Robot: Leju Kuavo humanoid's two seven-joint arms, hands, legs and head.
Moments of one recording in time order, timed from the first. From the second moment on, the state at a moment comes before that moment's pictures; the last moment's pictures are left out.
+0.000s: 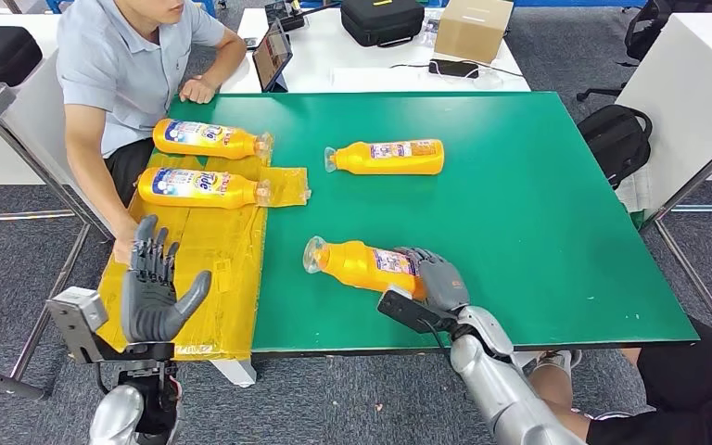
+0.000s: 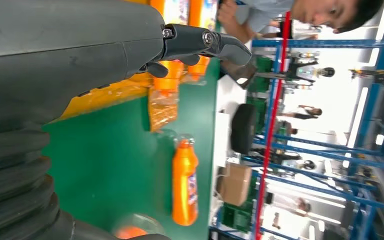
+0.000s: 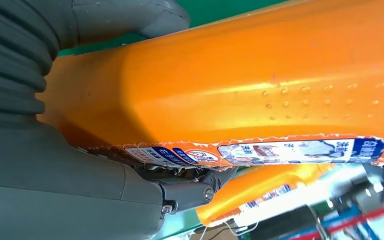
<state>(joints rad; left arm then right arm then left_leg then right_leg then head) 0.02 -0.18 -0.11 -1.63 0.03 0.06 -0.41 -0.38 0.06 0.19 -0.75 0.72 -0.23 -0.33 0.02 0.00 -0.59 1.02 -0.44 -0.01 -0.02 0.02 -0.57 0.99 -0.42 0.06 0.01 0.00</state>
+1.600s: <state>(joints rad) 0.00 -0.22 -0.38 -1.44 -0.01 -0.03 -0.50 -0.27 0.31 0.44 -0.90 0.40 -0.29 -0.63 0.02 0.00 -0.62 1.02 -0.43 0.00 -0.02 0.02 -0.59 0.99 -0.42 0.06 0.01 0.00</state>
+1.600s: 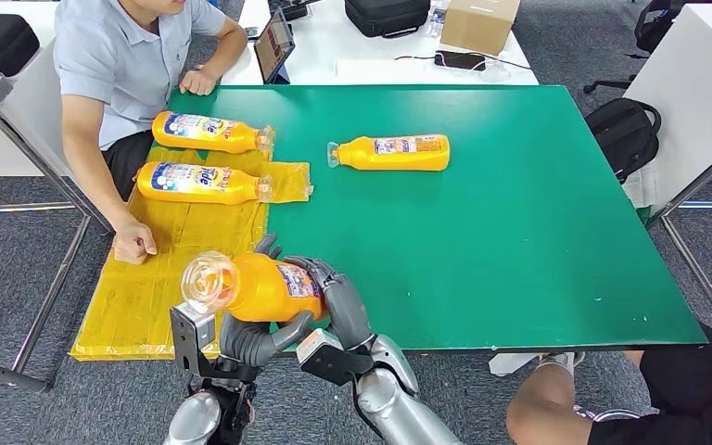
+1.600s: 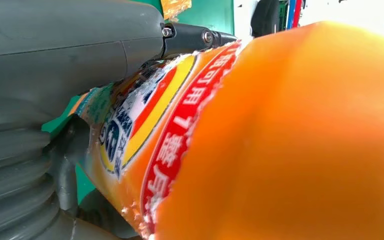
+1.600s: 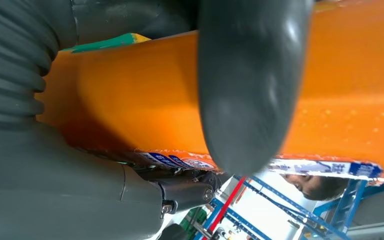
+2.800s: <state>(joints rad) -0.08 -0.20 -0.33 -1.37 0.13 -0.05 -0.36 -0.33 0.32 0.51 -0.76 0.47 -0.41 -0.66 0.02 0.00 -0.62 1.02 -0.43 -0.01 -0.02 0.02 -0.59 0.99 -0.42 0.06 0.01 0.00</state>
